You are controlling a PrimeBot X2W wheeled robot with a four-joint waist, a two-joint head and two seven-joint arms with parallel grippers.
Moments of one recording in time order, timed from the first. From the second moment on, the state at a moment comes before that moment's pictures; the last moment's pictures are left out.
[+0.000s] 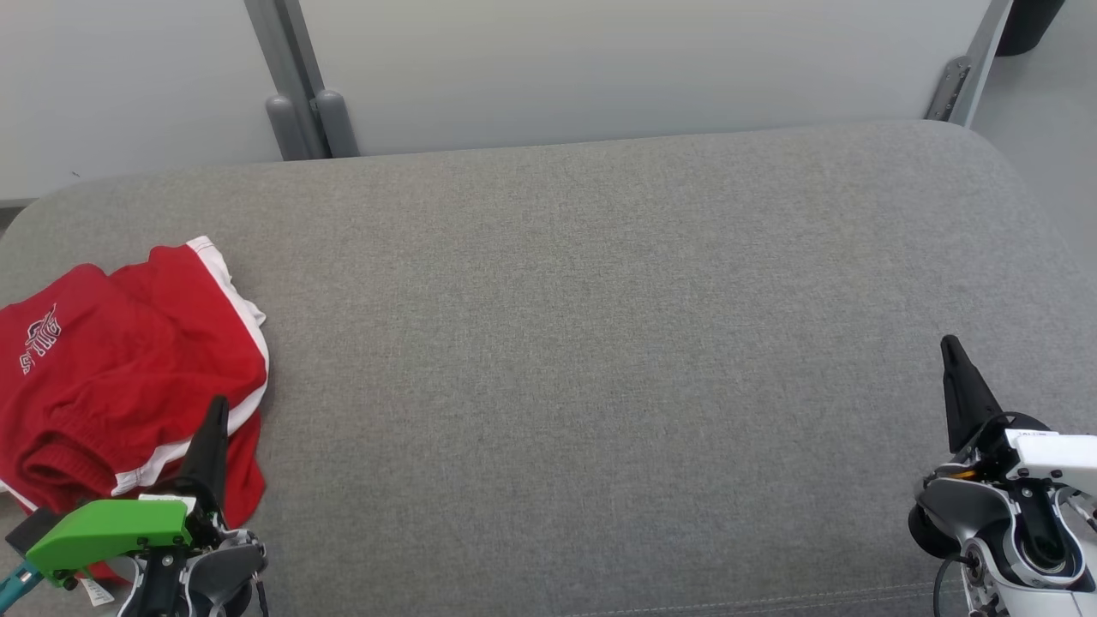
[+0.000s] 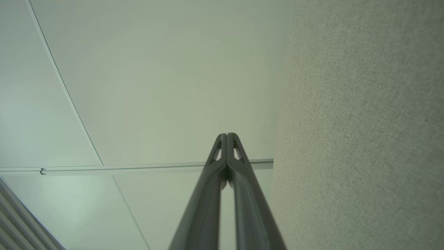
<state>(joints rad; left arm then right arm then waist) -0.09 0.06 0.04 0.27 -1.66 -0.12 0.07 -0.05 -0.09 -0.06 0.27 1.68 0.12 0.05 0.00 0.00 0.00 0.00</state>
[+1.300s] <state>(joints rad) -0.05 0.05 -0.02 0.29 -1.57 -0.12 0.02 0.00 -0.09 -0.03 0.26 1.51 0.11 0.00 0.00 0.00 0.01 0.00</state>
